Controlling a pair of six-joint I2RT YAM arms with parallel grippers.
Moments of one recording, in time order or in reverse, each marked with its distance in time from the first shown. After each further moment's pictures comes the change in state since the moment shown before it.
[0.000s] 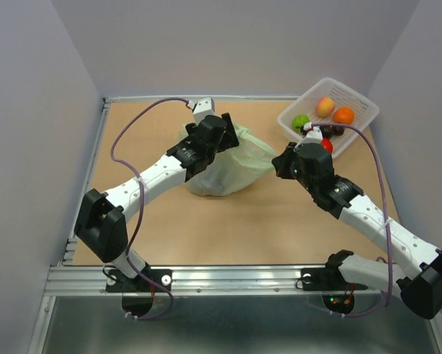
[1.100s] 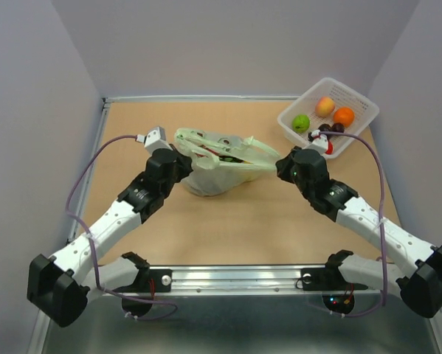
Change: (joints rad) left arm 0.119 -0.455 -0.441 0.054 0.064 -0.113; right arm 0.006 0.003 -0.071 0.014 0.174 0.161
